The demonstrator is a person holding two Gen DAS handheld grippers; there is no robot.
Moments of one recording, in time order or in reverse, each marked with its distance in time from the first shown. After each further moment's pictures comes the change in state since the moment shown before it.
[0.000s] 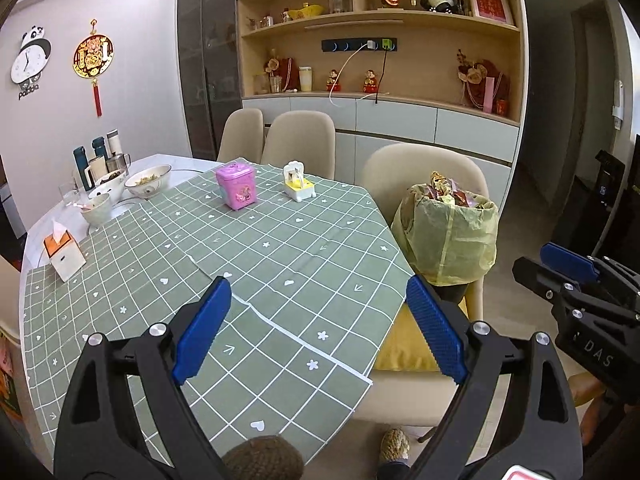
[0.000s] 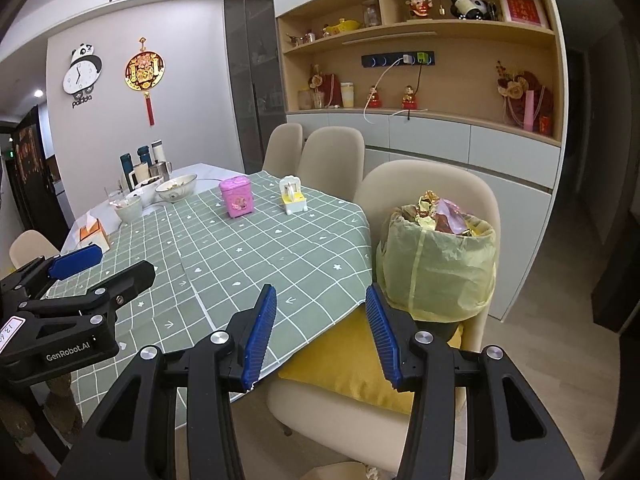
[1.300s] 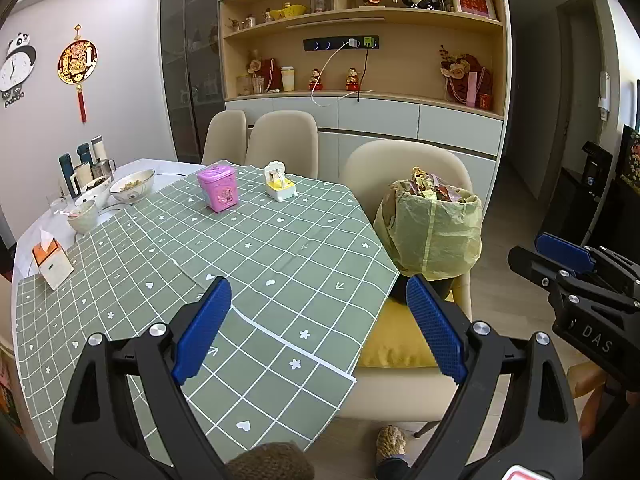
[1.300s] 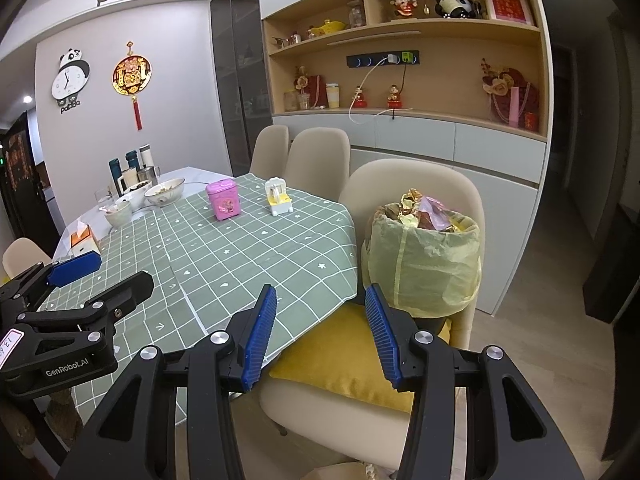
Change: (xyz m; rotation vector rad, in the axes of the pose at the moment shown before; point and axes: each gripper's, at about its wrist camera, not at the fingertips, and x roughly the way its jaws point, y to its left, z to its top) left arm 0.005 -0.013 0.000 0.032 0.005 -0.051; right arm -0.008 -0.010 -0.002 0.019 -0.004 -0.045
